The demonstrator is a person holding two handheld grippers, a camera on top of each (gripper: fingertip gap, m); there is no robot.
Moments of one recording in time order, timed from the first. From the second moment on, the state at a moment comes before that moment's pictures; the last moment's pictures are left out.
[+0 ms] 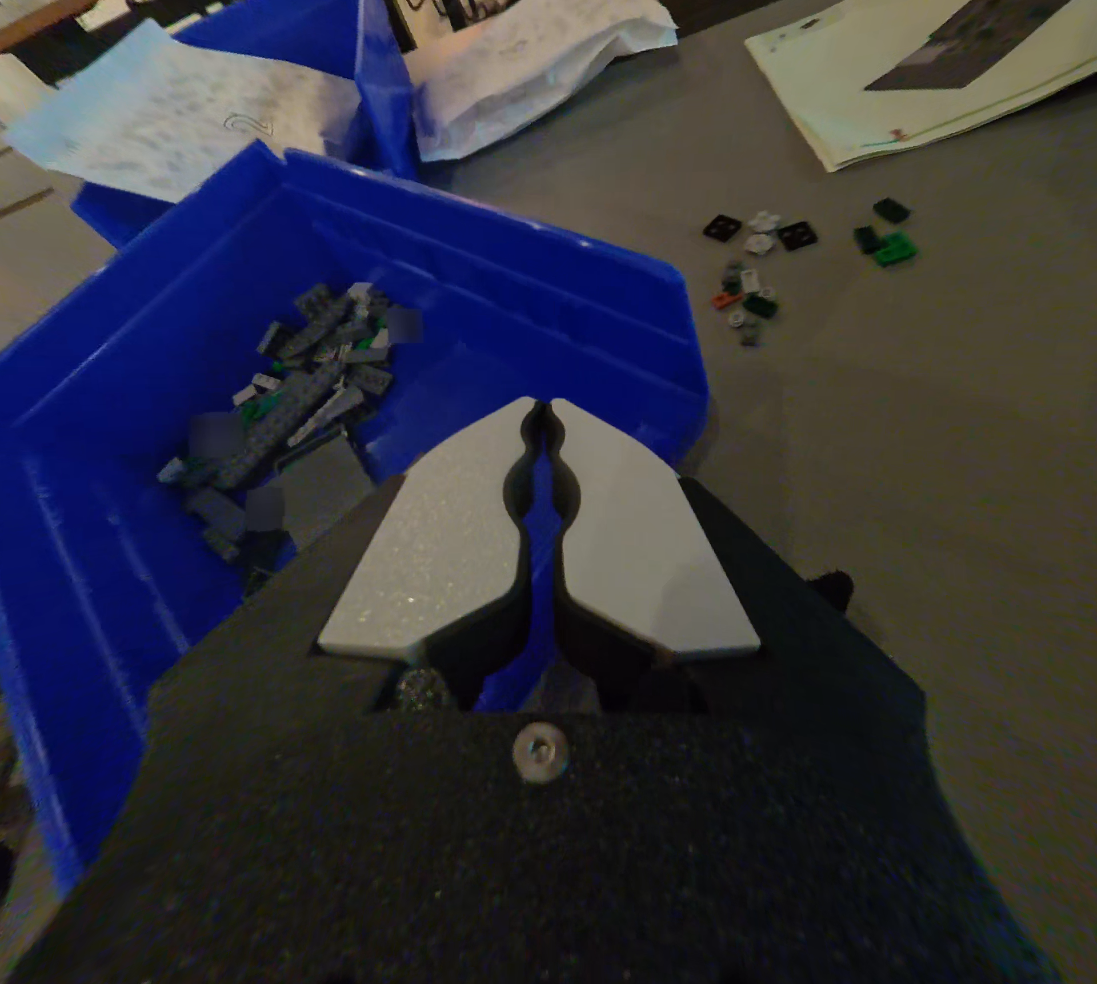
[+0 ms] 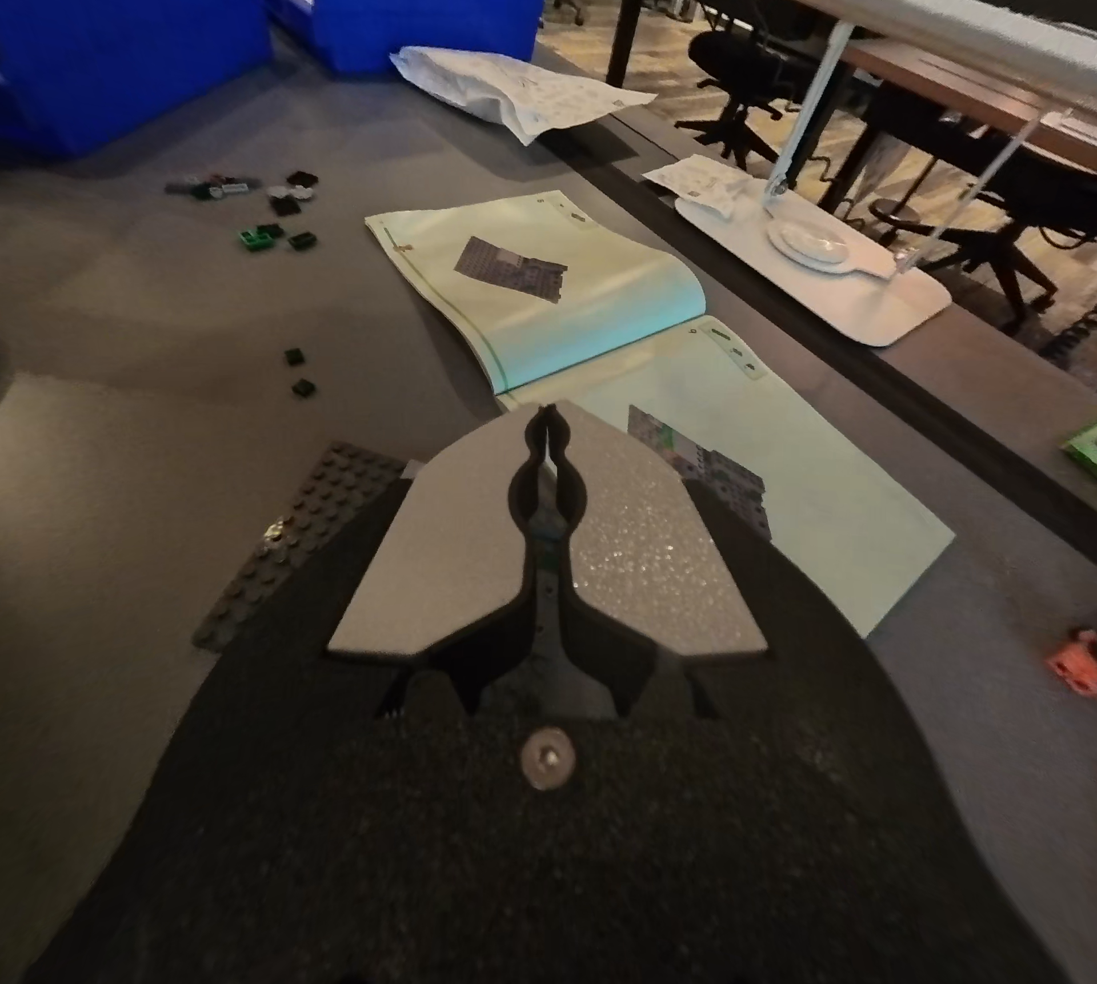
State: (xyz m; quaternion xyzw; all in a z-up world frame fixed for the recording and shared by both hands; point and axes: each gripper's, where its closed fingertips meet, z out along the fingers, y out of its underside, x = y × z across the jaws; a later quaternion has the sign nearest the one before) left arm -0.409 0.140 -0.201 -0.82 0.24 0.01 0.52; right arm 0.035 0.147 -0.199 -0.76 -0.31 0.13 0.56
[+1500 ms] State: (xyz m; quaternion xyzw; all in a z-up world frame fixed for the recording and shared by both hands) left arm -0.342 0.112 -0.172 -0.84 0.34 -0.04 0.43; right arm 0.047 0.112 -0.185 -0.73 -0.35 0.17 0.57
